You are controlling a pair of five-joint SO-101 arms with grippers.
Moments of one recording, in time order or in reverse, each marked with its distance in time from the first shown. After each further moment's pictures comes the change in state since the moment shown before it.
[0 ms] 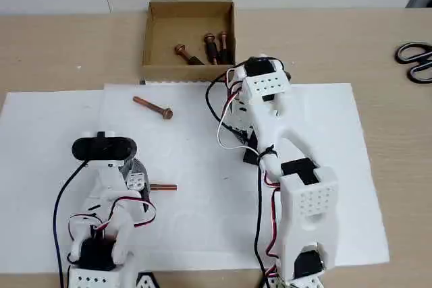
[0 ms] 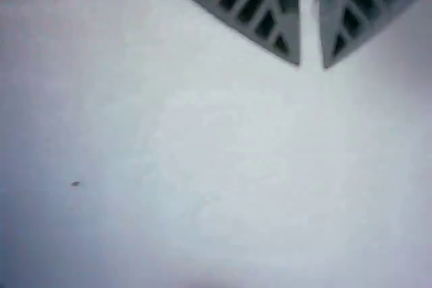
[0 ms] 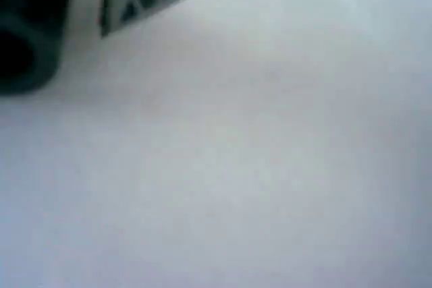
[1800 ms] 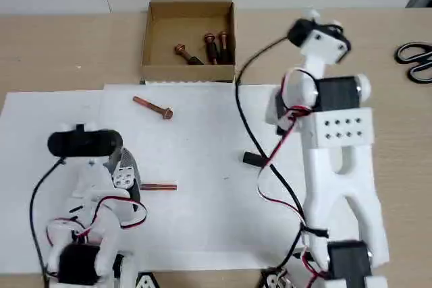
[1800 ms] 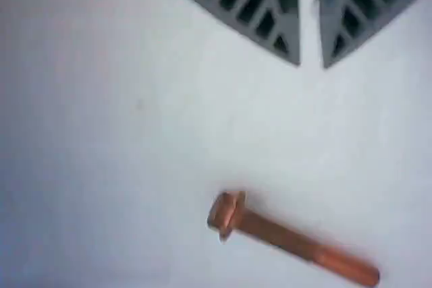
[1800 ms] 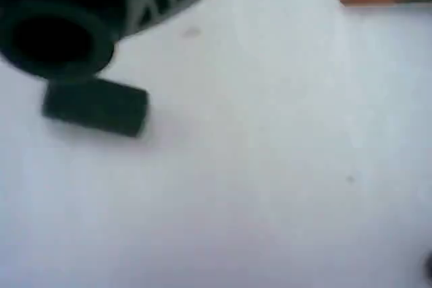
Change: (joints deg) left arm -0.4 12.7 -26.4 11.9 0.0; right arm 9.1 -47.5 16.4 7.7 13.1
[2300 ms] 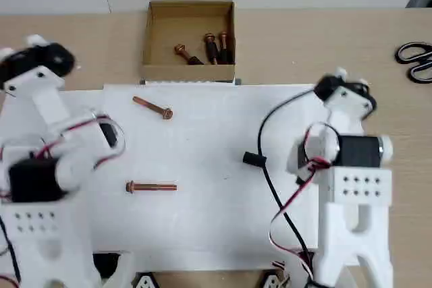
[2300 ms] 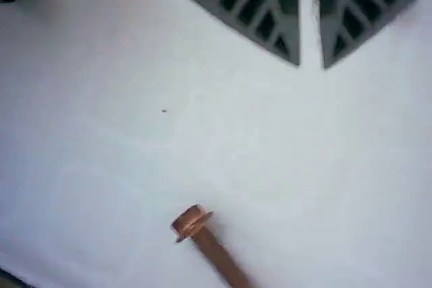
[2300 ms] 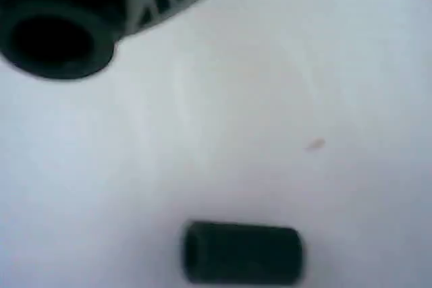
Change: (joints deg) left arm -6.9 52.0 -57.7 25.6 18.8; right arm 8.7 -23.6 30.3 0.0 1.9
